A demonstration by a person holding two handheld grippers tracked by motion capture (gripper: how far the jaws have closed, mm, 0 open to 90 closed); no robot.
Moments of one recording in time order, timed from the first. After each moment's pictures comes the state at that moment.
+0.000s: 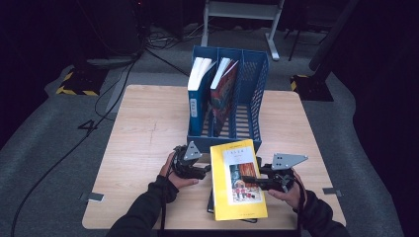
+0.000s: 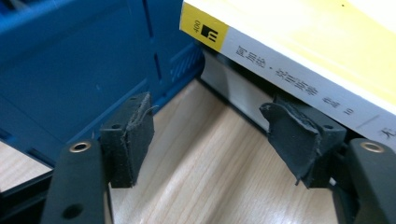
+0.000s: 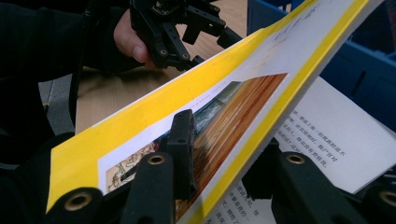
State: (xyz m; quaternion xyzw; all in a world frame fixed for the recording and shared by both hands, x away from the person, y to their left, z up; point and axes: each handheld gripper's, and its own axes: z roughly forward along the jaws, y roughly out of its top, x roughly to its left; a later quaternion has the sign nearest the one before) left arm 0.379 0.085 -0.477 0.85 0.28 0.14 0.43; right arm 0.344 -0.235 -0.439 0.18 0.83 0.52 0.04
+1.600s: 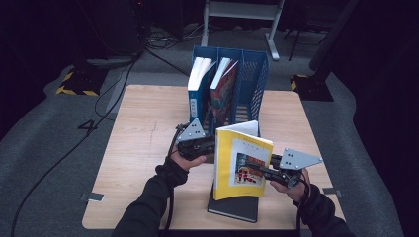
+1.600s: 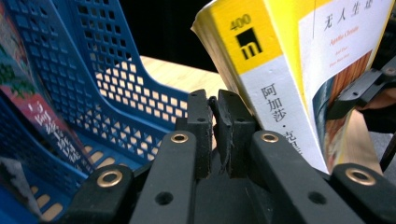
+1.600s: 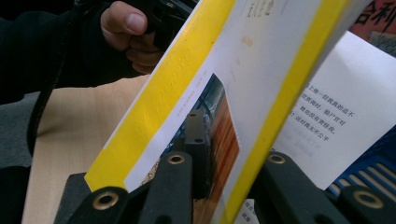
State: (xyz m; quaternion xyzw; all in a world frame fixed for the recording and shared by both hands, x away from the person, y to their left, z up) left arm 0.391 0.072 -0.387 0.78 0.19 0.12 0.58; right arm 0.335 -0.233 -0.393 0.13 0.80 0.55 0.18
